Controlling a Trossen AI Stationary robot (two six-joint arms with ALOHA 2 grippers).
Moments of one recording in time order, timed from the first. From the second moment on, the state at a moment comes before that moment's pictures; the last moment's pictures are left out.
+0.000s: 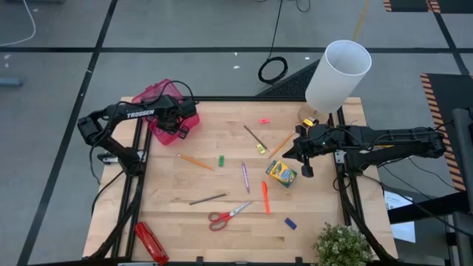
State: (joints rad) left arm 0.66 1.53 0.94 -1.14 -0.33 -0.57; right arm -0.03 0.90 0.76 -0.51 -0.08 -0.04
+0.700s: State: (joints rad) left arm 0.66 1.53 0.94 -1.10 -0.30 -0.51; right arm -0.02 0.92 0.75 -0.44 -0.08 -0.01
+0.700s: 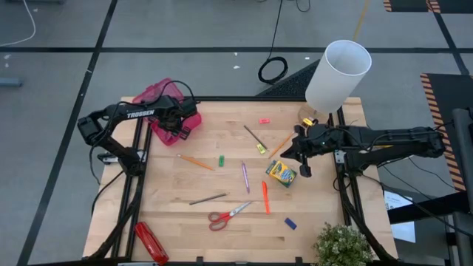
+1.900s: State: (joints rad) left arm -0.48 1.18 0.84 -0.62 -0.56 -0.66; right arm 0.26 1.75 0.95 0.12 -0.21 0.04
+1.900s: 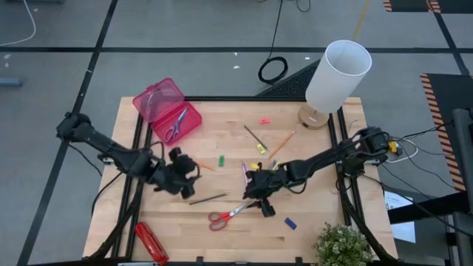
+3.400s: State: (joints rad) left arm -0.73 1.47 0.84 -0.22 -0.57 -0.68; right arm 0.25 2.01 1.08 0.08 -0.24 -0.12
